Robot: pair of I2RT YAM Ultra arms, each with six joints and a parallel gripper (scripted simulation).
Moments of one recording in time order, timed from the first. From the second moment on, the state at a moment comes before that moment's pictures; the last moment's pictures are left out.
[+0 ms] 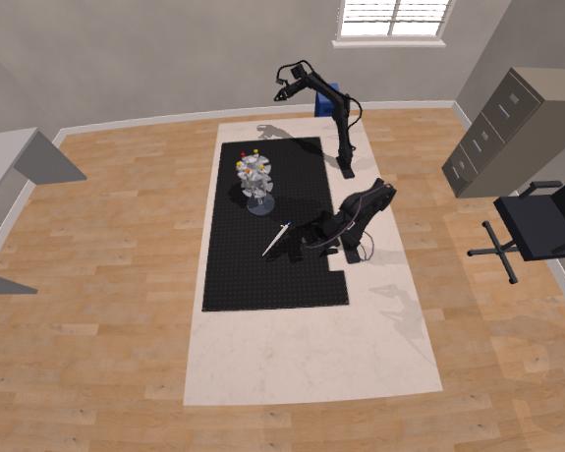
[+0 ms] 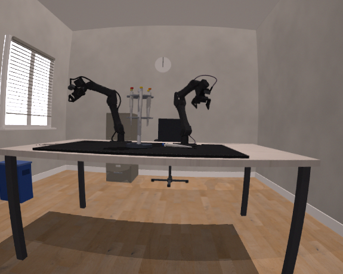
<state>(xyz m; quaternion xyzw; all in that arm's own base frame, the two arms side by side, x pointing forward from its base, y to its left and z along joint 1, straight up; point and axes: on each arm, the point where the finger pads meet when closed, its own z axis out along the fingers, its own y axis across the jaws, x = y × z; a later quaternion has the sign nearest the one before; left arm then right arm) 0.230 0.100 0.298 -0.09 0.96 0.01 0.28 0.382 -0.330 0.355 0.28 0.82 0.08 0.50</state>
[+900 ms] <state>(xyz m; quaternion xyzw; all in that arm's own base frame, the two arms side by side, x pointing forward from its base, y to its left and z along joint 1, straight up) 0.303 0.071 0.238 0.19 0.91 -0.09 0.35 0.382 -0.330 0.355 0.28 0.82 0.08 0.50</state>
